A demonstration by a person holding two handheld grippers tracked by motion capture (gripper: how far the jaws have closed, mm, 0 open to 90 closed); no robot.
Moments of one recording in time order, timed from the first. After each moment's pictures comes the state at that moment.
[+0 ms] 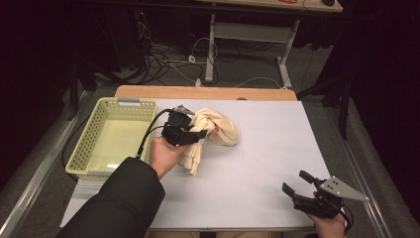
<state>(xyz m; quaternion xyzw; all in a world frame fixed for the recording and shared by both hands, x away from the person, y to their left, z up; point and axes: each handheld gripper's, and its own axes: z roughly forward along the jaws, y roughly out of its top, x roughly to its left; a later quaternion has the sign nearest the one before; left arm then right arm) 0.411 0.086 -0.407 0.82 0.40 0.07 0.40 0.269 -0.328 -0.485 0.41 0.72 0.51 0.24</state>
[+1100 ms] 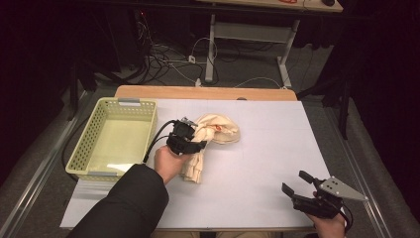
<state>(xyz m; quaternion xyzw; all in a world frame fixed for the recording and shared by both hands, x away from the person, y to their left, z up) 0.419 0.079 -0.452 0.83 0.42 0.06 0.36 0.269 -0.327 -0.485 0.41 0.72 0.51 0.24</state>
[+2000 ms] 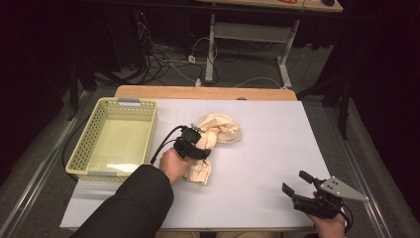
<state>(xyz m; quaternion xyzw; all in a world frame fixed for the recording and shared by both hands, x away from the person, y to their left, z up) 0.431 0.059 -0.486 0.85 0.42 0.06 0.30 0.269 -0.328 -0.485 0.40 0.72 0.51 0.24</state>
